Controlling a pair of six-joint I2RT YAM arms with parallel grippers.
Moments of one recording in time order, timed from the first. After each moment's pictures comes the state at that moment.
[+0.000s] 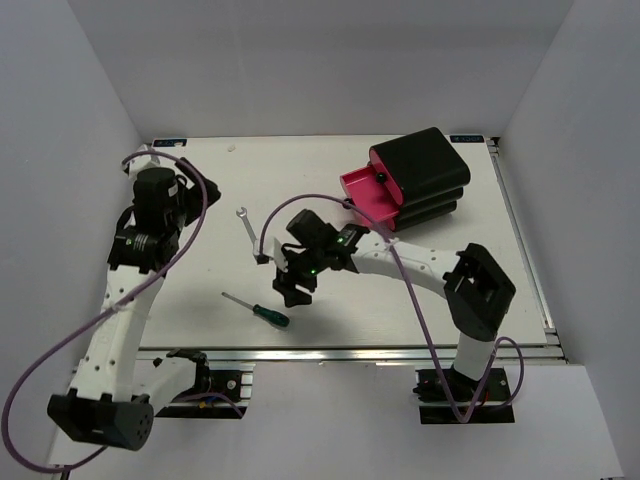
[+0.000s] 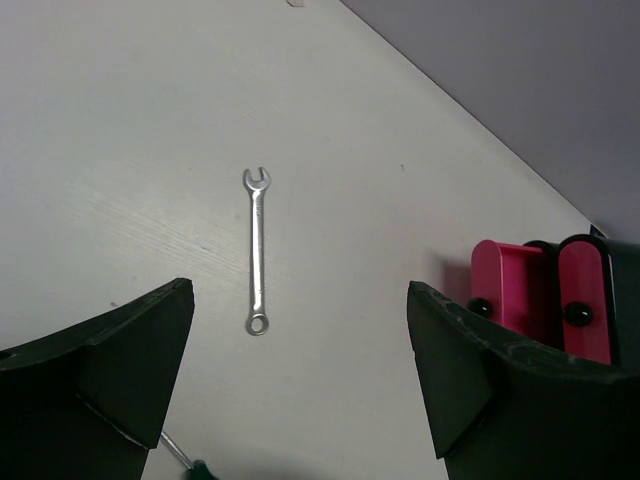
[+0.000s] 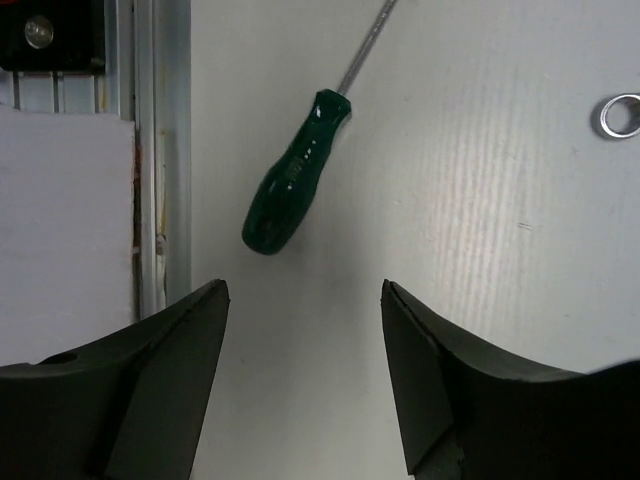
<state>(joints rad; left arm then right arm) -0.15 1.05 1.20 -0.60 -0.22 -0.67 1.00 1.79 1.37 -0.50 -0.53 -0.42</state>
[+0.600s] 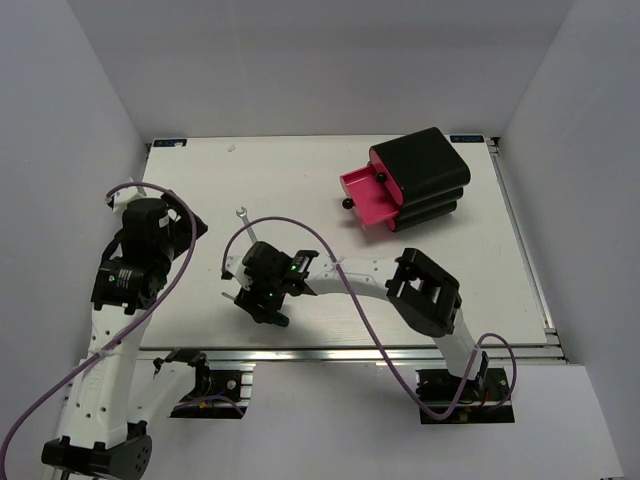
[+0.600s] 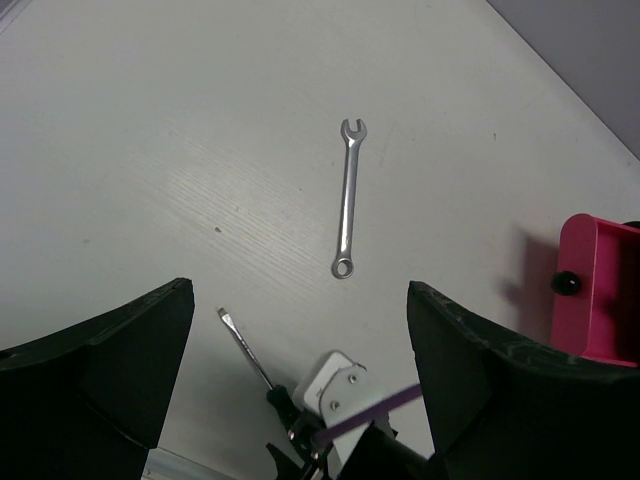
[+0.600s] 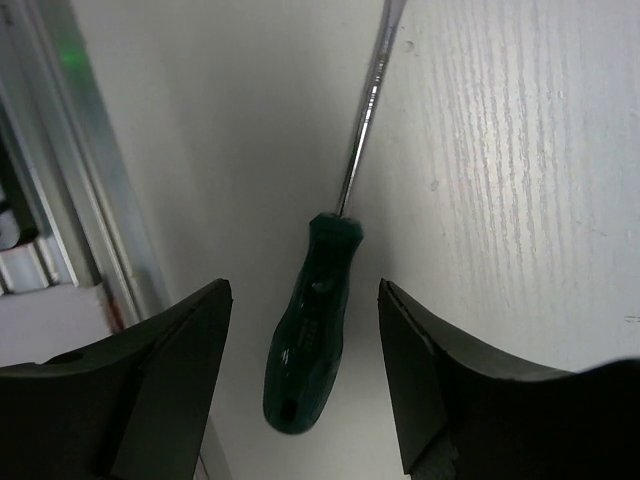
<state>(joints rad) -0.15 0.84 1.16 -0.88 -0.35 -0.67 1.19 2.07 1.54 -0.40 -0.24 -0.07</state>
